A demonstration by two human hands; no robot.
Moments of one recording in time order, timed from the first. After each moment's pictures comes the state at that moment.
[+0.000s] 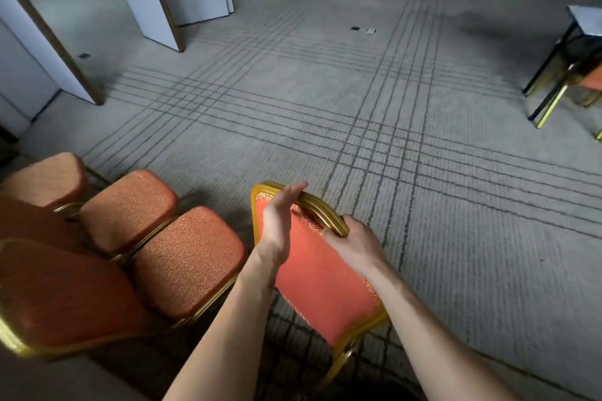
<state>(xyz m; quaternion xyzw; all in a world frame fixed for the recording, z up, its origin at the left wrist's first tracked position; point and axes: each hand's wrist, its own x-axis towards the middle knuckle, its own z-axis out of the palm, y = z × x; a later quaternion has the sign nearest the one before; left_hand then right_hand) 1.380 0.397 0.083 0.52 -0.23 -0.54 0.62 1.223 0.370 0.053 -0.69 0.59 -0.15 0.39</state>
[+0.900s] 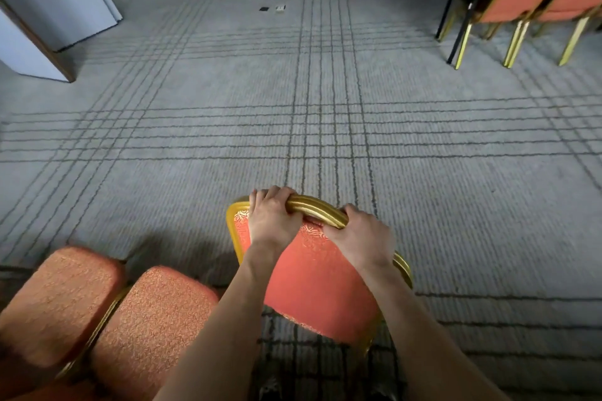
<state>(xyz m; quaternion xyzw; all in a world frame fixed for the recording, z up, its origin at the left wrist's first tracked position) 1.378 0.228 0.042 0.69 -0.68 -0.14 0.20 1.203 0.266 0.038 -0.67 0.72 -0.14 0.10</state>
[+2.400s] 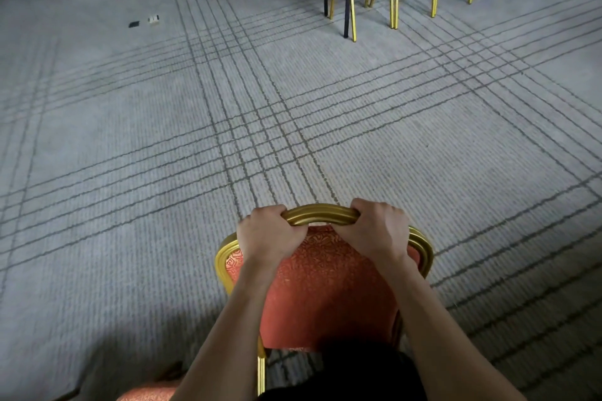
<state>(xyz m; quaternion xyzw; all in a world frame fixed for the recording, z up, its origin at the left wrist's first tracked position) 1.335 0.070 0.048 0.63 -0.76 -0.15 0.06 1.157 0.145 0.013 -0.53 0.82 -0.23 0.01</state>
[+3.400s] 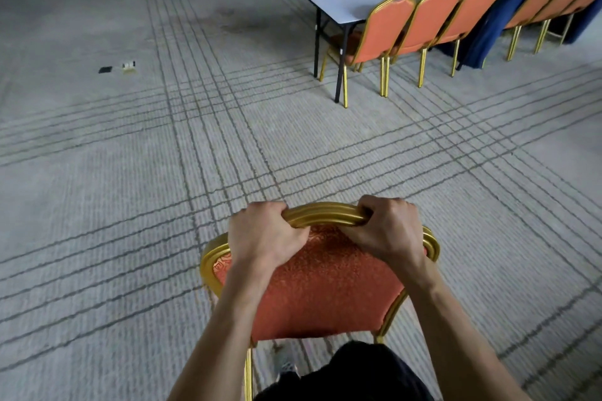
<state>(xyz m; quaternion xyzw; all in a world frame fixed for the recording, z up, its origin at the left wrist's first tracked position) 1.213 -0.379 0.137 0.55 -0.82 -0.10 0.15 1.018 -0.295 0.117 -0.55 0.79 -0.26 -0.03</state>
